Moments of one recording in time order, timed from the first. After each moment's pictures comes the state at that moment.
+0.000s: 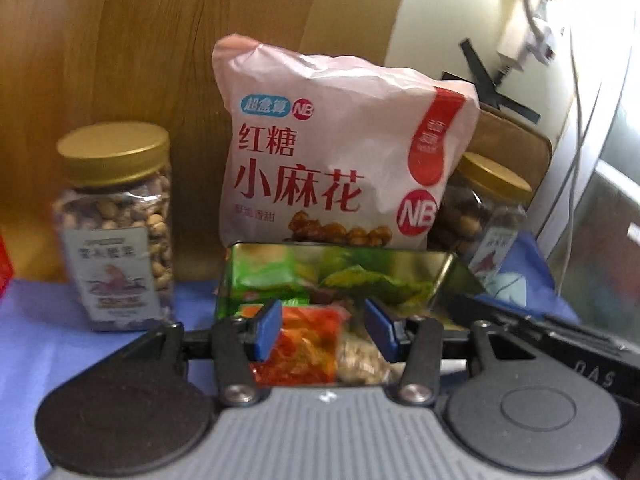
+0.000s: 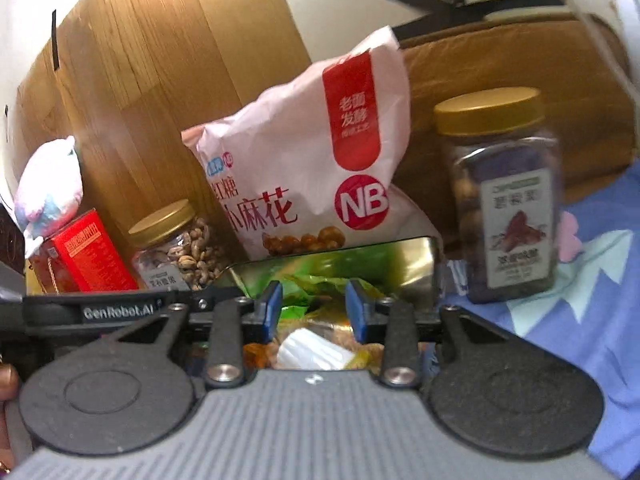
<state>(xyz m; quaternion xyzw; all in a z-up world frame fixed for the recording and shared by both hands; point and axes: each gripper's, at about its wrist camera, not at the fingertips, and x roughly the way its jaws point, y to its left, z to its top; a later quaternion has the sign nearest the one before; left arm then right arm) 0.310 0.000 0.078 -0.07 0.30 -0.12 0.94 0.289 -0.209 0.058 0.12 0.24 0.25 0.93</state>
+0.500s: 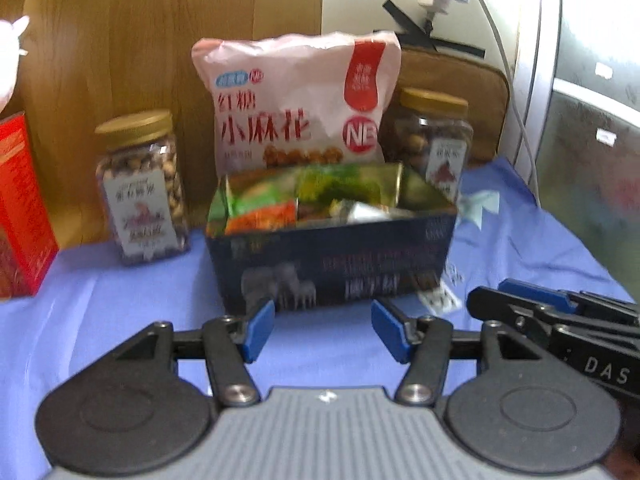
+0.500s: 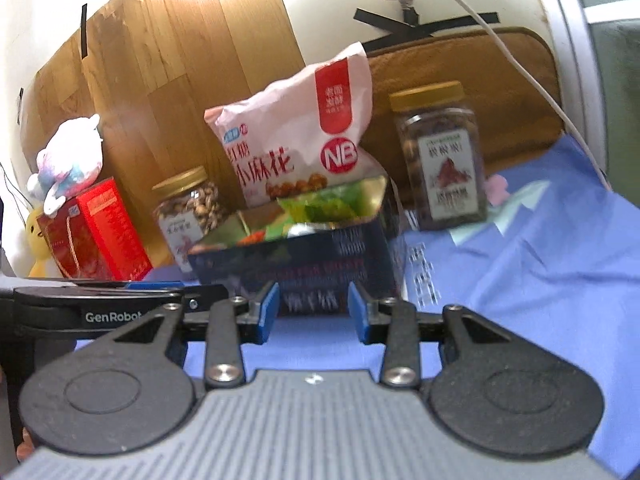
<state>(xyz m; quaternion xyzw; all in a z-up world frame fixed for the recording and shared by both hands) 0.202 -0.030 0.063 0.01 0.31 -0.11 0.94 0.178 -0.220 0.040 0.12 0.25 0.19 0.94</state>
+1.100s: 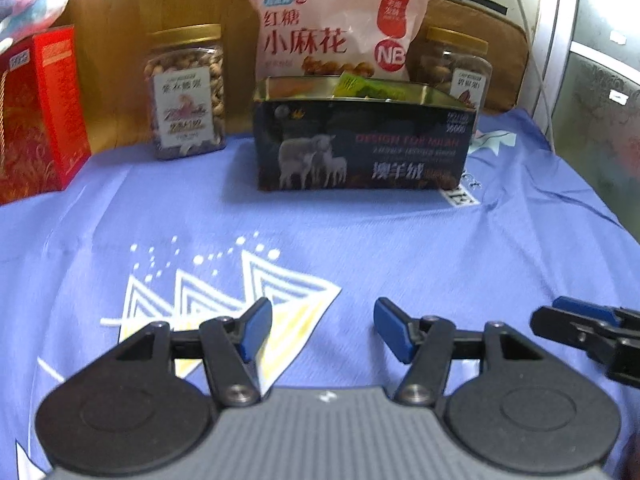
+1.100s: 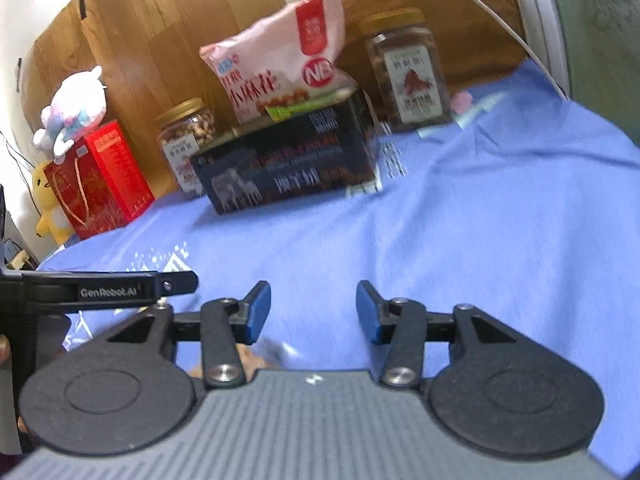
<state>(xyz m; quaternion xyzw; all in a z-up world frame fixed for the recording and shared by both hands) 0.145 -0.007 0.015 -0.01 0.36 -0.07 0.93 0.115 -0.243 0.002 0.13 0.32 0.19 0.92</state>
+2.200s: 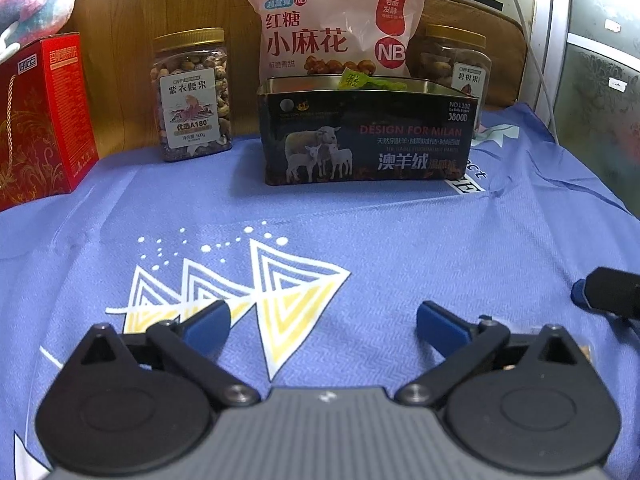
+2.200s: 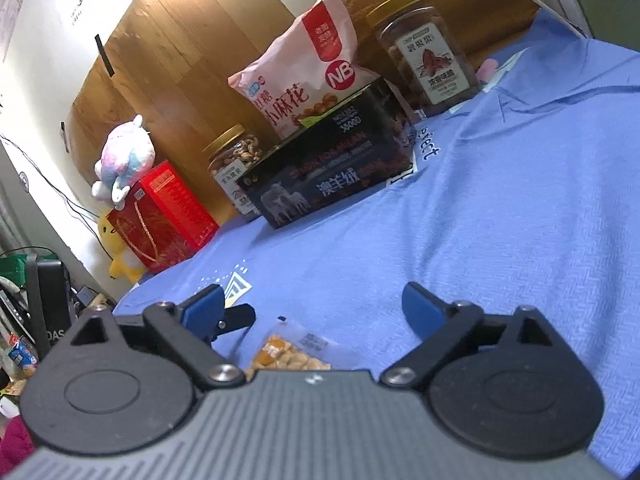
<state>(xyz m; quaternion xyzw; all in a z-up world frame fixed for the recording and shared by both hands) 0.139 -0.006 0.006 0.01 0.35 -0.07 0.93 0.119 -0.266 -0.007 0.24 0.30 0.28 0.88</state>
